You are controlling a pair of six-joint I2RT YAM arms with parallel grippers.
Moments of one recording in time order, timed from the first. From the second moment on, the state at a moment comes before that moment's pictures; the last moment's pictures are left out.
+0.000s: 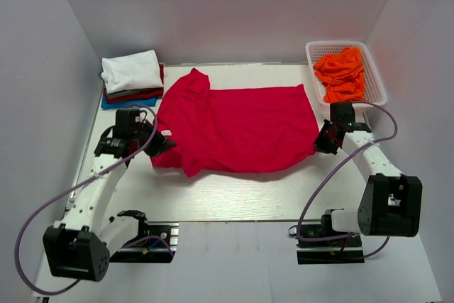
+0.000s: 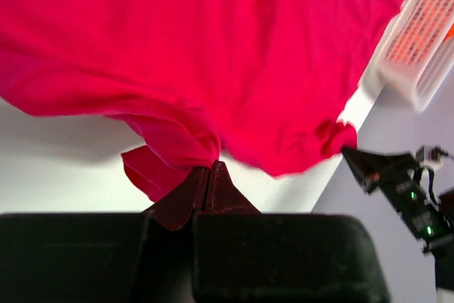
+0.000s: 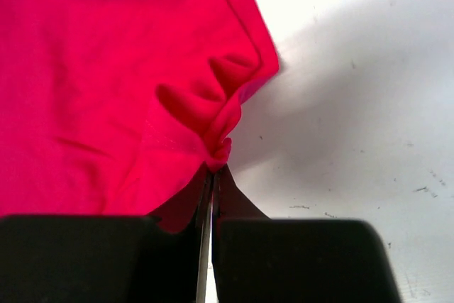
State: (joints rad) left arm -0.11 0.98 0.82 -0.69 0.32 -0.93; right arm 0.01 1.30 0.81 -0.60 0.01 0.50
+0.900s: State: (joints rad) left arm -0.08 1.60 1.22 -0.47 0.05 -0.89; right arm 0.01 1.72 1.27 -0.69 0.02 0.40
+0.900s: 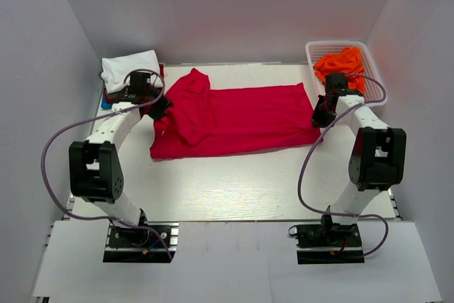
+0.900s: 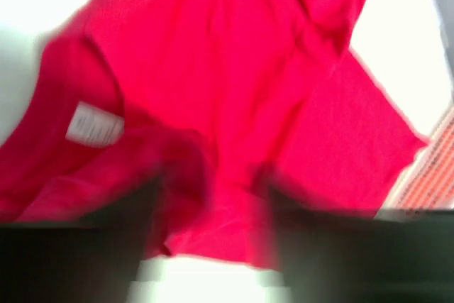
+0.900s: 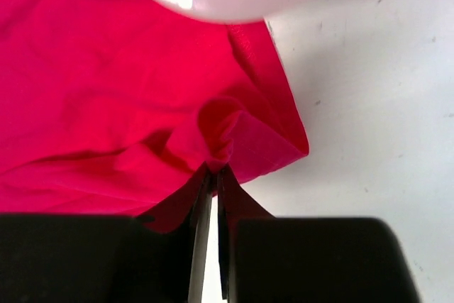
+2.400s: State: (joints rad) left arm -0.06 1.27 0.63 -0.53 -0.10 -0.89; right arm 0.04 1.47 0.74 -0.32 -0.14 0.42
